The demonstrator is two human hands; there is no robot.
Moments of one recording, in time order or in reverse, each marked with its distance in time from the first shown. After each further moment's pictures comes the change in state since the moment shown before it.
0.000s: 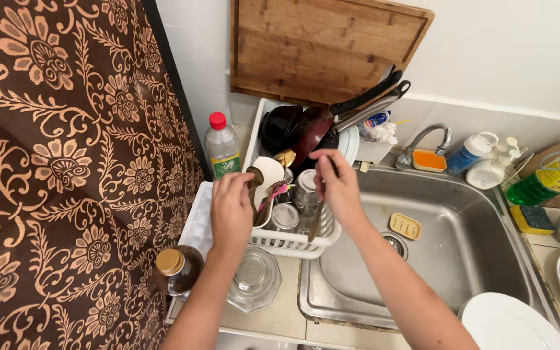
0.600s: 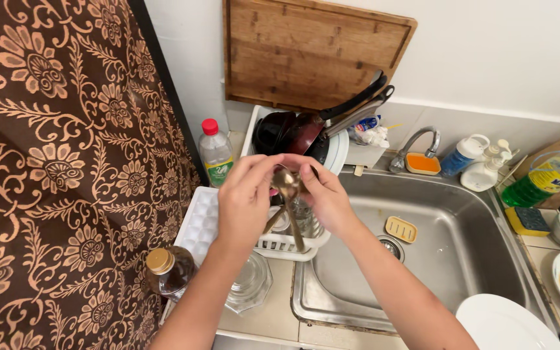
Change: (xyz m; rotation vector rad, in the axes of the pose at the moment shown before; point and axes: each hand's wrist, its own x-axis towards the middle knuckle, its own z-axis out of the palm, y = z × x) left_hand 0.019 0.100 -0.025 -0.350 0.014 0.212; right_hand -0.024 -0.043 0.008 0.266 -0.295 0.117
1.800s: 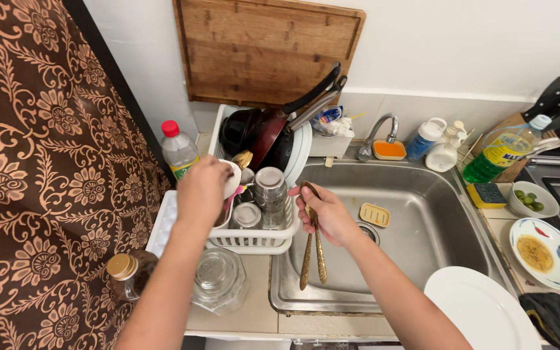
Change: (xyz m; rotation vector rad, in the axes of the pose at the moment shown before) left_hand 0.007 -0.075 0.009 0.617 -0.296 -0.020; right_hand -0.057 0.020 -0.076 0.035 0.141 0.298
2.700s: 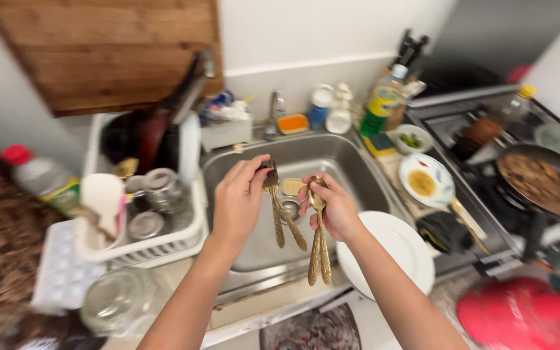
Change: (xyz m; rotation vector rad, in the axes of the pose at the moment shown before) left_hand -0.034 0.231 0.064 -0.815 0.003 0.208; right_hand -0.148 -0.020 -0.123 0.073 0.440 -0.179
